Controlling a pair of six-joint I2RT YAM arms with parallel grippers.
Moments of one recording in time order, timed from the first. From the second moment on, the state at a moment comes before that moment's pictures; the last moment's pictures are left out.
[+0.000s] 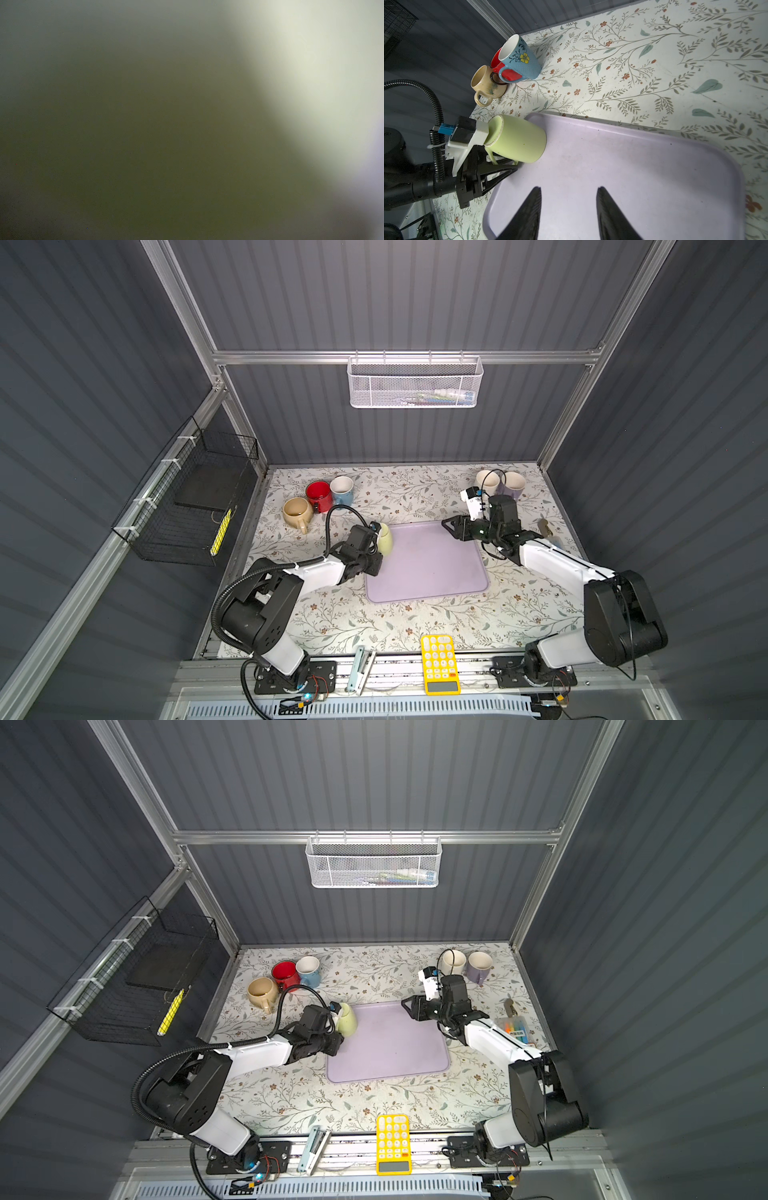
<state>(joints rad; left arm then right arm) -0.58 1.60 0.73 -0.04 0.03 -0.12 0.29 1.45 0.81 0.05 -0.48 0.30</state>
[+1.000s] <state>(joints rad) -0.58 1.61 0.73 -0.03 0.02 -0.12 0.28 1.45 0.80 0.08 -0.49 0.31</state>
